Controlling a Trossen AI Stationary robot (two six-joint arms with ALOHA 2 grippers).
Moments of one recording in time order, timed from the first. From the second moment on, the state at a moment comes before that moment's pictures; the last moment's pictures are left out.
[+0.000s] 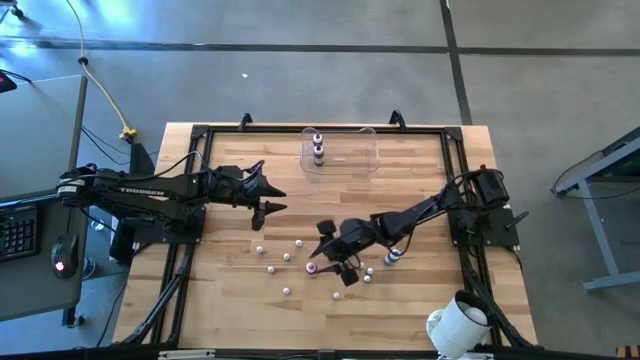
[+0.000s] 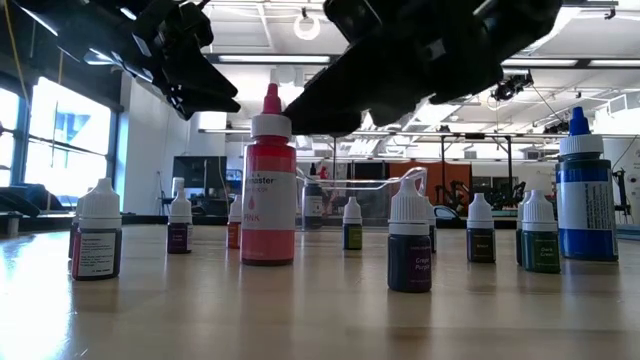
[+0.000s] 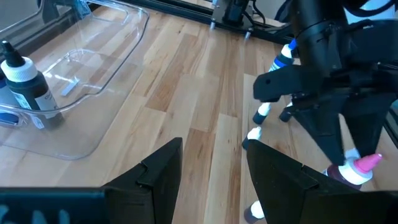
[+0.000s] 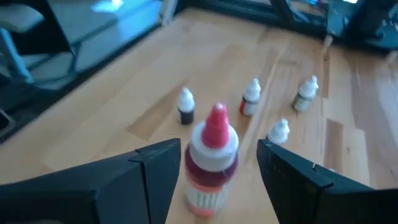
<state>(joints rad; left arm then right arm) 0.10 0.94 0.51 0.05 0.03 -0.19 0.20 1.87 0.95 0.49 -0.22 -0.14</state>
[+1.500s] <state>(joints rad) 0.10 0.94 0.51 0.05 0.03 -0.19 -0.02 1.76 1.04 0.49 -0.03 -0.17</state>
